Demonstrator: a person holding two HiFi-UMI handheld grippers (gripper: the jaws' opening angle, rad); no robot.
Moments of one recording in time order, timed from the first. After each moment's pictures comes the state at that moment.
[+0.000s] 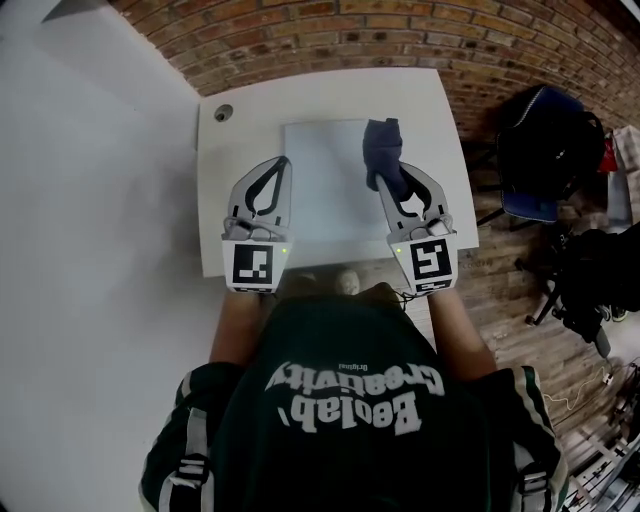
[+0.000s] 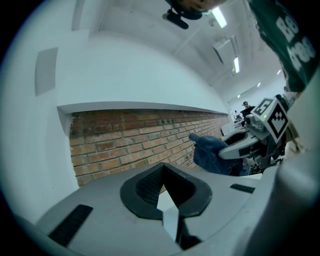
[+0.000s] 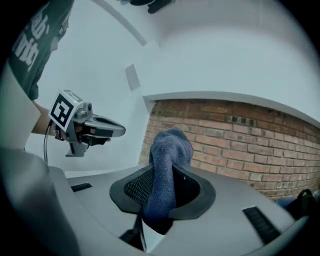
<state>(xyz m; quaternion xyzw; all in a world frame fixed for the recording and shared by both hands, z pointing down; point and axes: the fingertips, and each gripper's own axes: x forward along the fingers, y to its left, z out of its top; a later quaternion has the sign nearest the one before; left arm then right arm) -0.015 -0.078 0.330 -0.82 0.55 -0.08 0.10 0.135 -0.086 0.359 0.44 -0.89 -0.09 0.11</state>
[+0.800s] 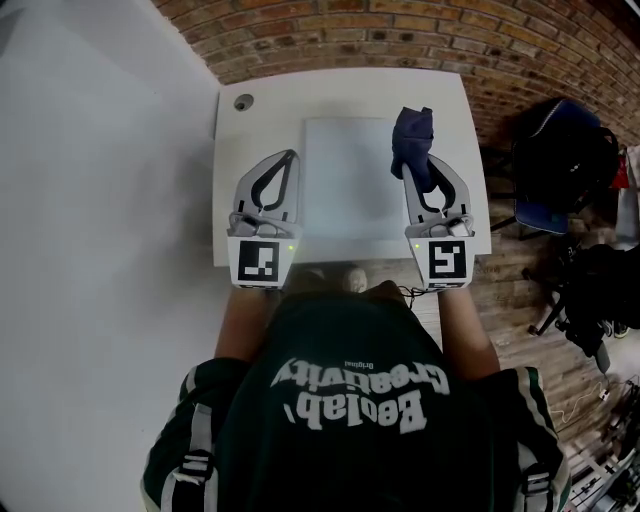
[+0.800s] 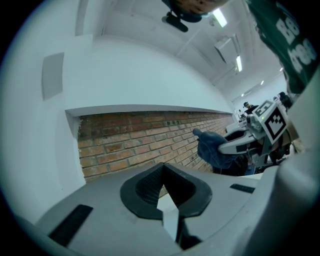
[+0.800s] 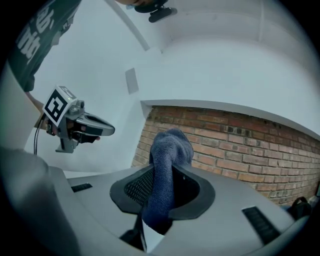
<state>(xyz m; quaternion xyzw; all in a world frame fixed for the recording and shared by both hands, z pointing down) -0.044 -0.074 0.322 -0.81 0.57 -0.08 0.11 0.131 -0.099 0.340 0.47 -0.87 -0.13 0.09</state>
